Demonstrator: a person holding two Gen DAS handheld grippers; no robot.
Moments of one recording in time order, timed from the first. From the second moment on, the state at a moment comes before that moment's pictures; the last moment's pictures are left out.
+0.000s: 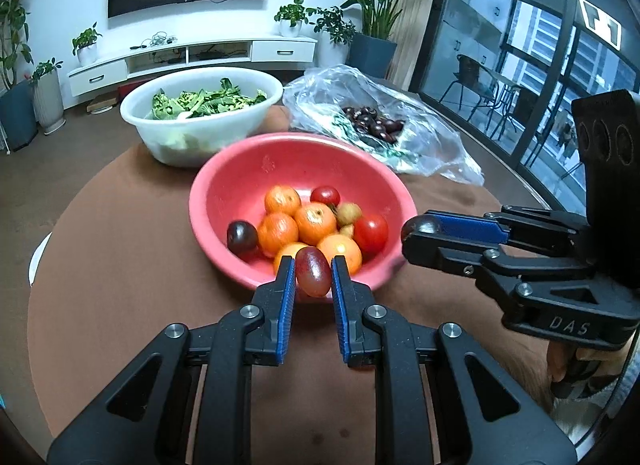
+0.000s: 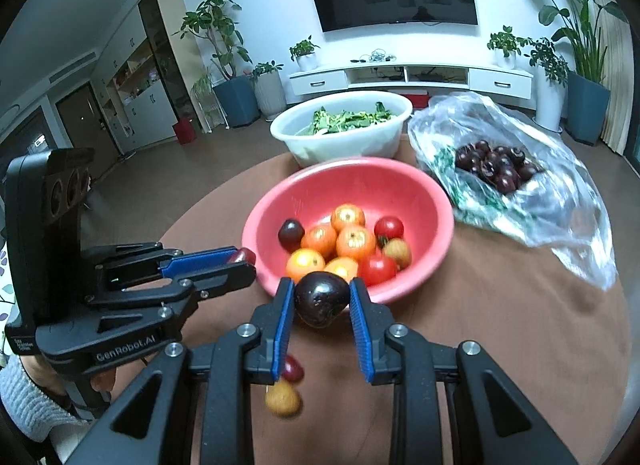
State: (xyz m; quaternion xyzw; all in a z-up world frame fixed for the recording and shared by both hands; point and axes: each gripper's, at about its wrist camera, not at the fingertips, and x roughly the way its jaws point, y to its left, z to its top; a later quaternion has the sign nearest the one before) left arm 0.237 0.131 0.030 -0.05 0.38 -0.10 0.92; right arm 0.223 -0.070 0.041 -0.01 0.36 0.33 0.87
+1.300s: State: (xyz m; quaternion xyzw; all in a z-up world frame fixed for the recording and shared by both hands) left arm 0.309 0.141 -0.001 -0.02 0.39 -0.06 0.92; right arm 0.289 -0.041 0.012 -0.04 0.37 0.30 0.88
